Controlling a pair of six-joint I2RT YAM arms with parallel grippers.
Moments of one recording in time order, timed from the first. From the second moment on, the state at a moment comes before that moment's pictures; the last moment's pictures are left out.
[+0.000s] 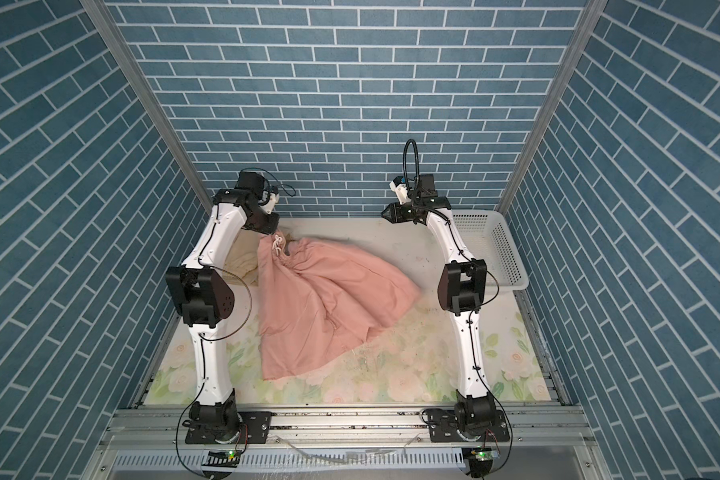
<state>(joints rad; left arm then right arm) -0.05 2.22 2.29 -1.12 -0.07 0.20 0.23 2.49 2.52 -0.77 -0.58 -0.02</state>
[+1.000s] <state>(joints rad) -0.02 1.16 1.32 -1.03 0.18 -0.19 0.86 1.41 0.77 -0.34 -0.10 0.43</state>
